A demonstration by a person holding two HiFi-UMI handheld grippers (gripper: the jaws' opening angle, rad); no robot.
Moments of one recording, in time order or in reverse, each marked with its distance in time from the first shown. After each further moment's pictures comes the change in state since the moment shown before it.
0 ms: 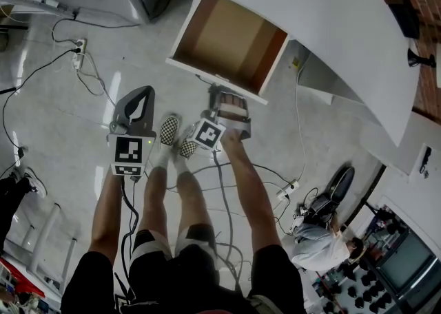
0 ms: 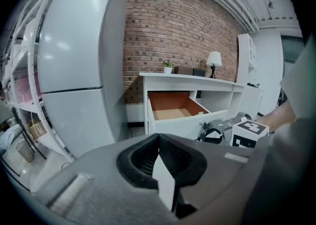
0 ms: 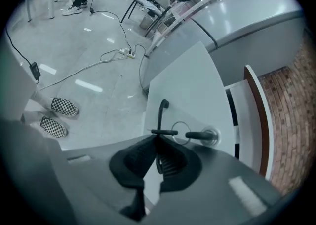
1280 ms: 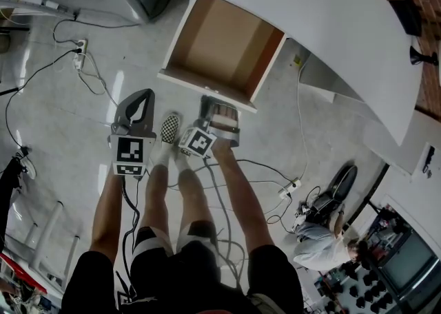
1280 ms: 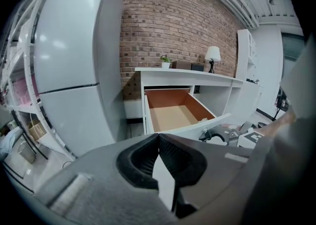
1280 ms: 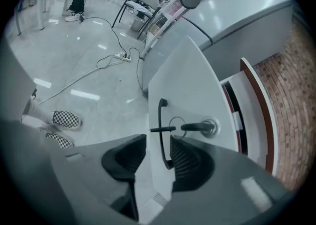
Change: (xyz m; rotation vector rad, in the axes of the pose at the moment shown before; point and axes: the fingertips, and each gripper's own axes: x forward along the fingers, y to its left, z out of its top) left arm 0.004 -0.013 -0.006 0.022 0.055 -0.007; right arm -0.005 0.039 -0.007 0.097 0.012 -0.023
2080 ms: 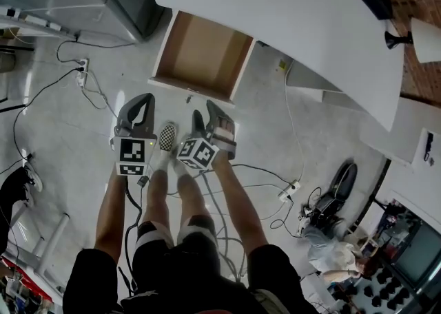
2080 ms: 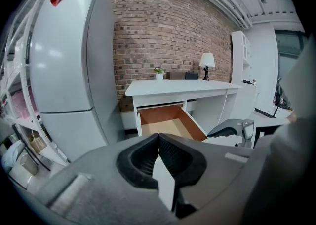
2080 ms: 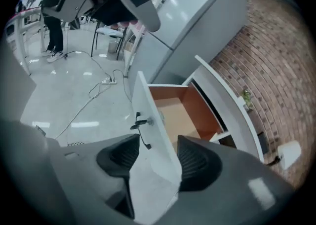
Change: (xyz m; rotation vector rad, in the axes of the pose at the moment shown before) left arm -0.035 -0.035 0.071 0.050 -0.062 -0.002; right arm -0.090 -0.055 -0.018 0.339 -0.080 0.041
